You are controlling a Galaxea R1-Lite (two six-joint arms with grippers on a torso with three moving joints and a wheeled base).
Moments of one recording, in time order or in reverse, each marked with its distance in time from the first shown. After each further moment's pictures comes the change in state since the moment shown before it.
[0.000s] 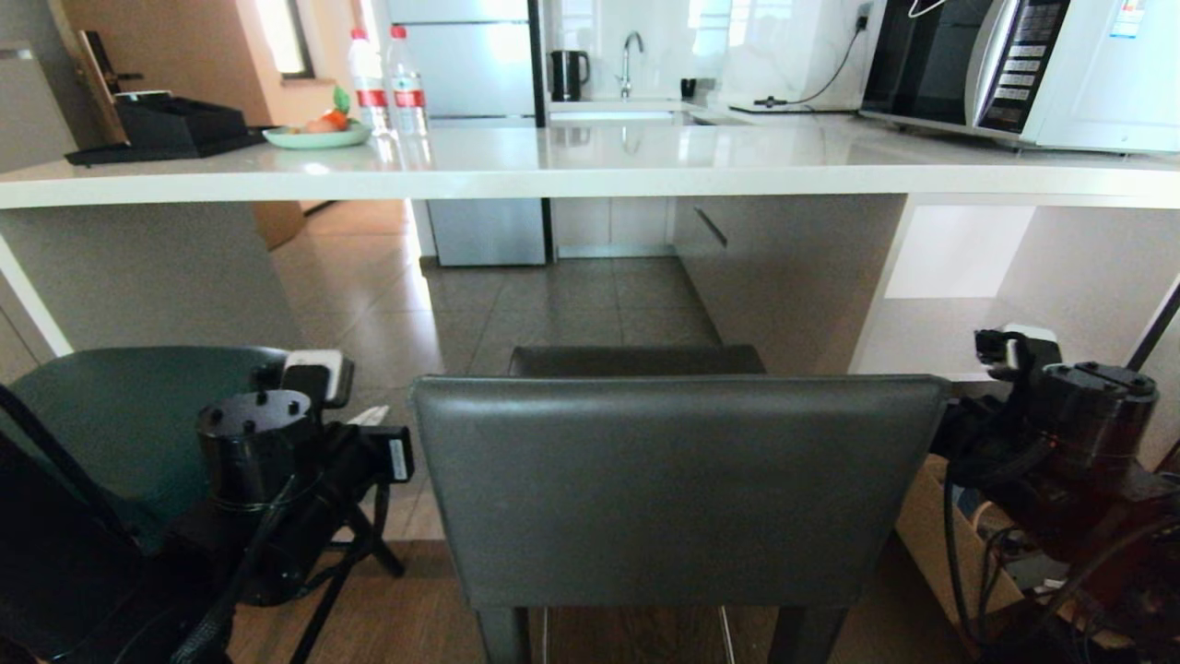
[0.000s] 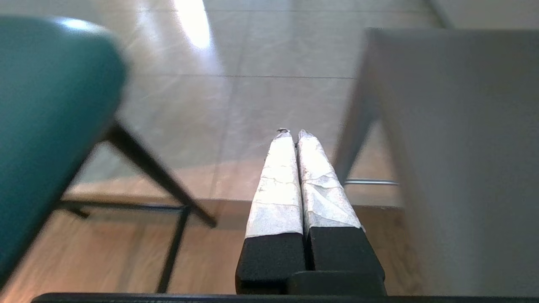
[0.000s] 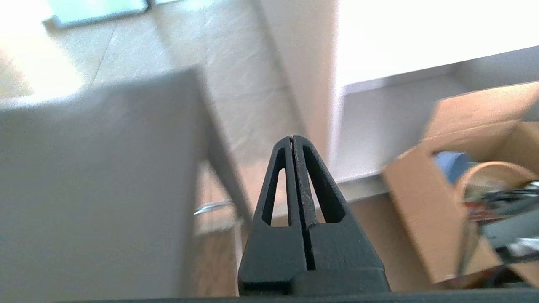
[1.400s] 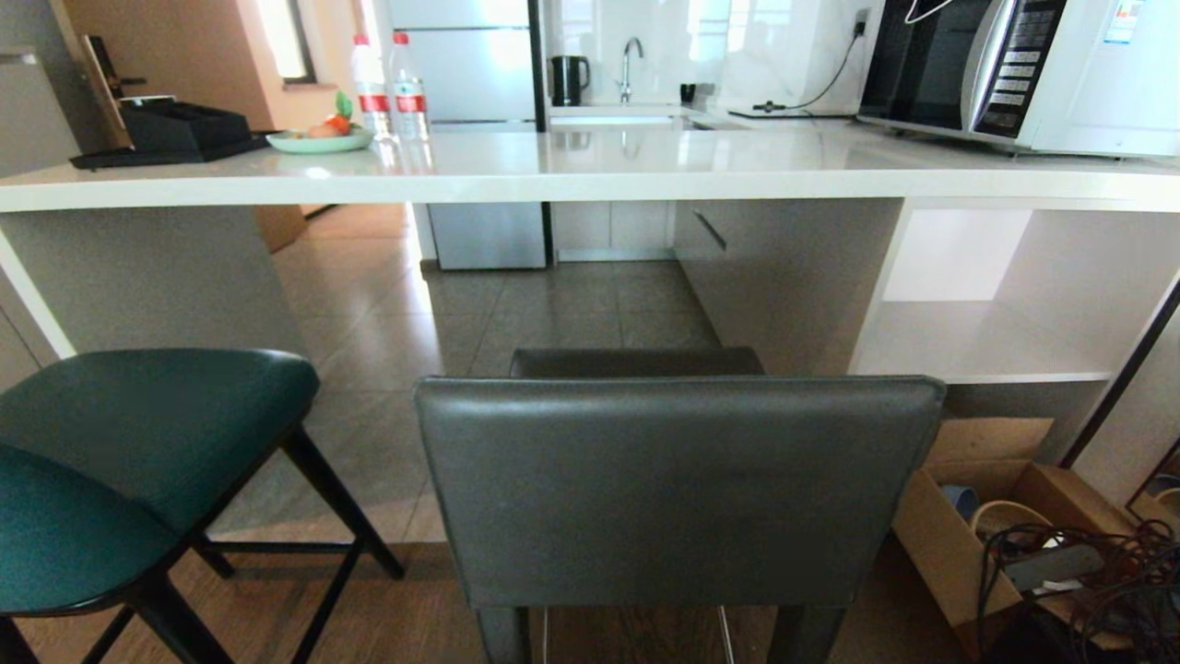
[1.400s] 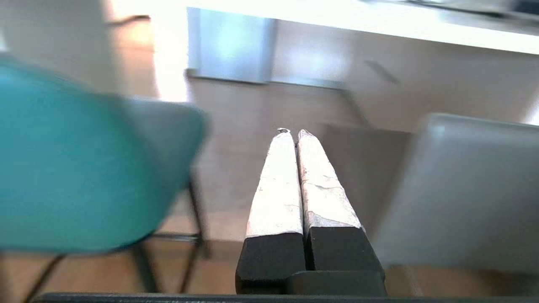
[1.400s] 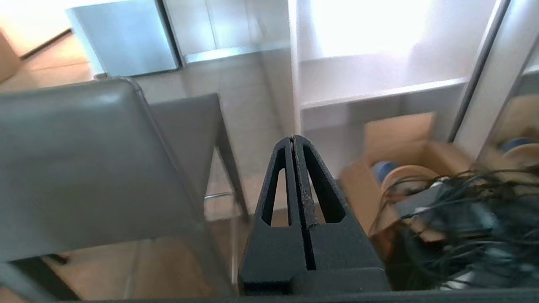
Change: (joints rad) left arm 0.204 -1.501 -0.157 1.327 -0.264 -0.026; right arm -0.141 -1.520 -0.217 1.557 0.181 -0.036
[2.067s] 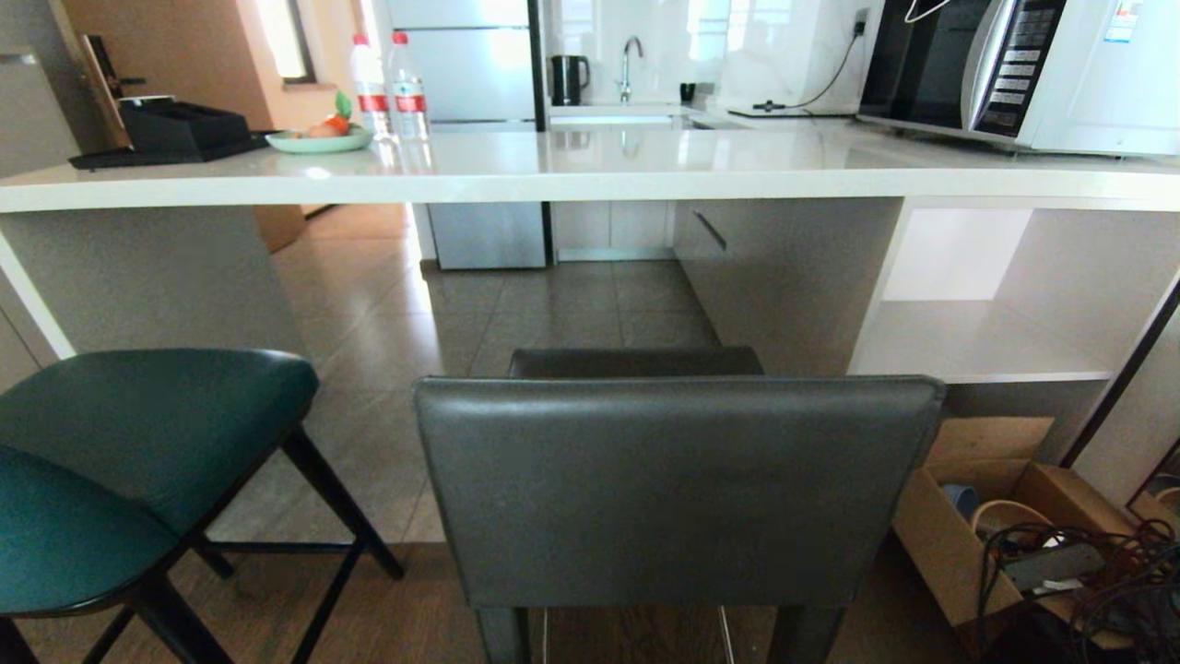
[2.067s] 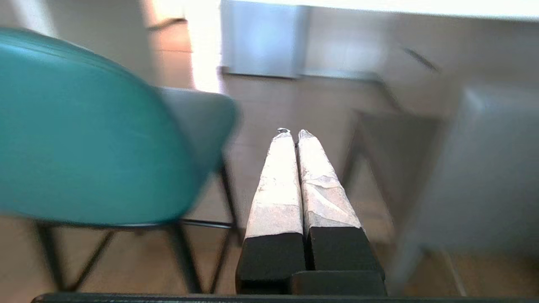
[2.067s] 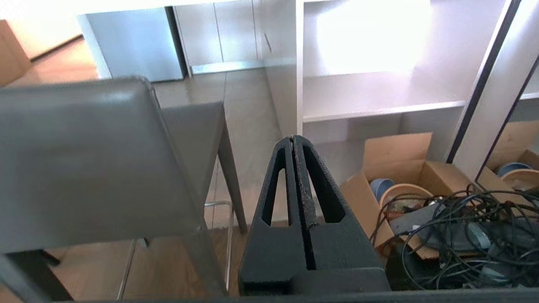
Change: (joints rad) left arm 0.205 -0.101 0.009 0.110 -0.119 0.064; right arm -0.011 -0.063 0.005 0.003 0.034 -0.045
